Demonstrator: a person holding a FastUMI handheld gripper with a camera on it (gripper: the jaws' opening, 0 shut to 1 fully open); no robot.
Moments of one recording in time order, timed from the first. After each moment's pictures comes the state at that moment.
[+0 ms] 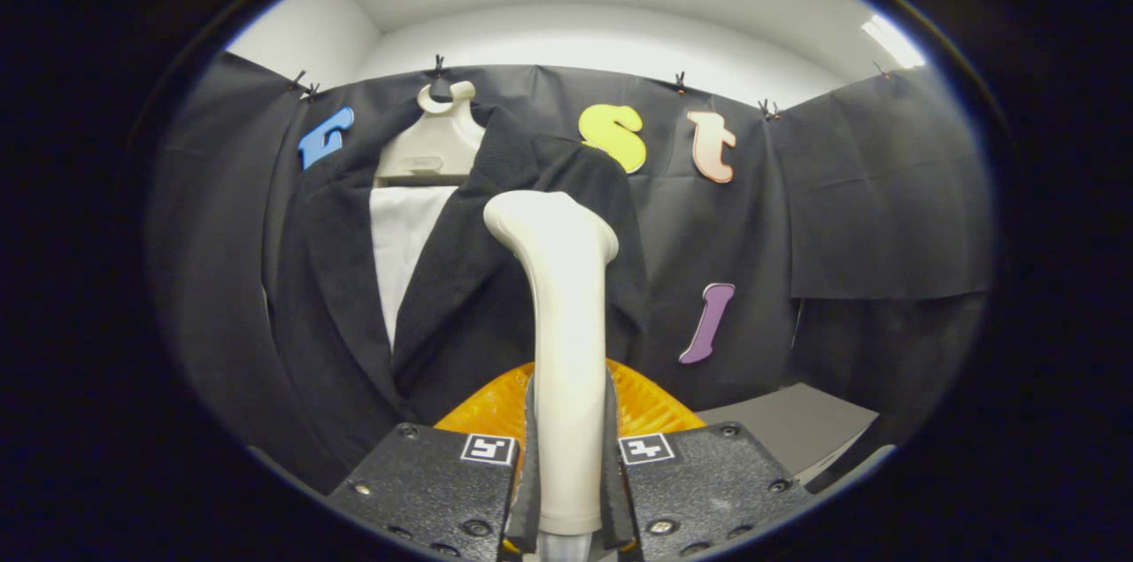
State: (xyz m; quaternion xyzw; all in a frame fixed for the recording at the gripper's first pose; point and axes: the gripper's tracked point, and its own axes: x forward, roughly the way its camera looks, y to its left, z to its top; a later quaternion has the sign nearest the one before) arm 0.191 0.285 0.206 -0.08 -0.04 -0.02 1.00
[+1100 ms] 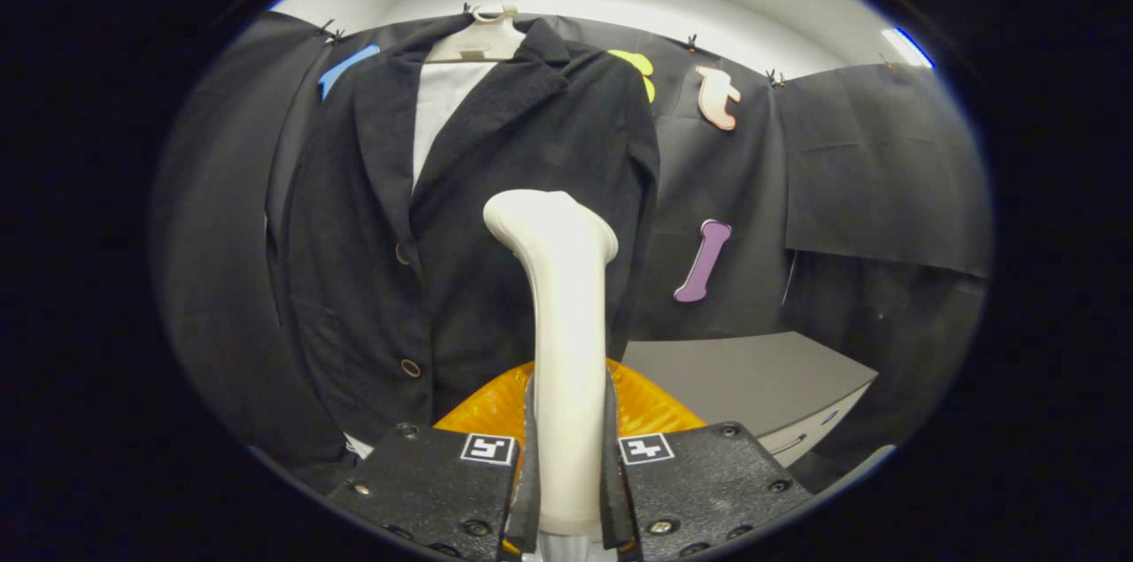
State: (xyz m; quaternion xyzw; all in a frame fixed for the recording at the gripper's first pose) arm 0.163 0.268 0.069 -0.11 0.03 -0.03 0.99
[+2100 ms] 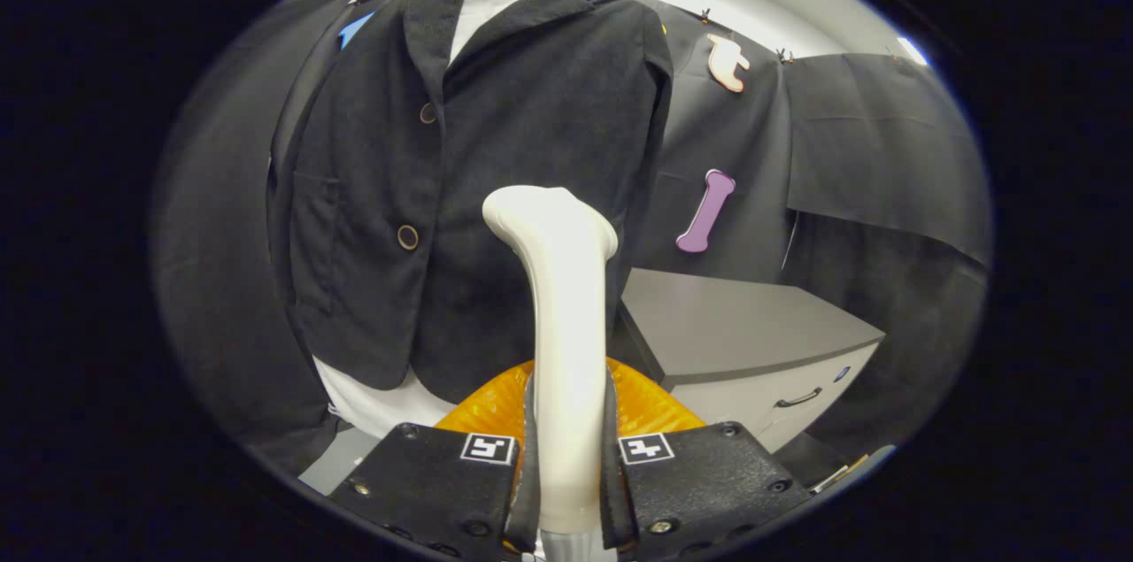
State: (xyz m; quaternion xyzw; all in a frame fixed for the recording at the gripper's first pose) arm 0.157 0.244 -0.032 -0.14 0.09 -0.05 0.99
